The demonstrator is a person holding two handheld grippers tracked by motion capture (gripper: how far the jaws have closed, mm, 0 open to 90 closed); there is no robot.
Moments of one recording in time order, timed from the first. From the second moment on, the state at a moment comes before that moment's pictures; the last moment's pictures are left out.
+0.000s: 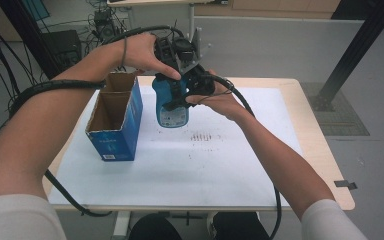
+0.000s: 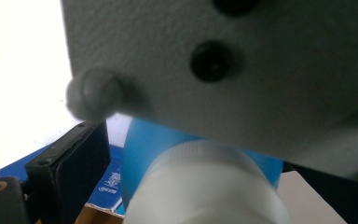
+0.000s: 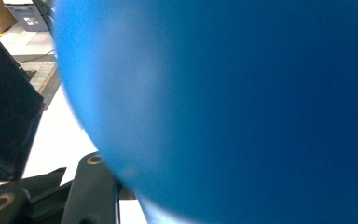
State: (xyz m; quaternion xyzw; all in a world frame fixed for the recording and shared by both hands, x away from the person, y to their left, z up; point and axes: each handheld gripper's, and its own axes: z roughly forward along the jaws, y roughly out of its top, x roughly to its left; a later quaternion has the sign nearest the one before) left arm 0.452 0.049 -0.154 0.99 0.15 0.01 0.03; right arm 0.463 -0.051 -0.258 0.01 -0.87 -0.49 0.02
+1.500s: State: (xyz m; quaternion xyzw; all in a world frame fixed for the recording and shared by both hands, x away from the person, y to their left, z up) left arm 0.449 0.047 -0.151 0.99 0.14 0.01 0.03; right arm 0.463 -0.052 -0.257 0.01 -0.87 -0.50 0.02
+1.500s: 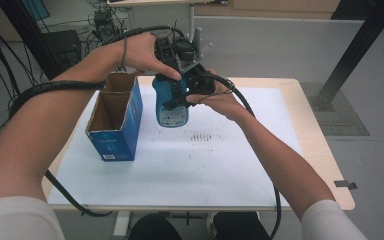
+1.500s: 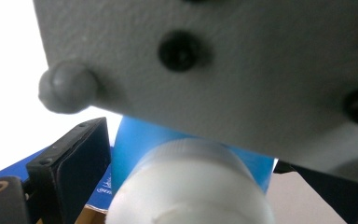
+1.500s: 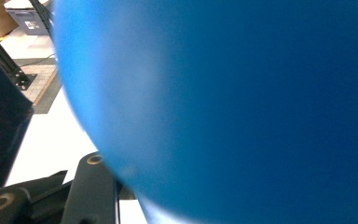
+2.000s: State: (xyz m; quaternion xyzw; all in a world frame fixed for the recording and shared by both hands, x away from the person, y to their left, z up) left arm 0.448 0.047 -0.150 0.99 0.14 0.01 0.03; right arm 0.462 -0.052 -0.255 0.01 -0.87 -0.50 0.02
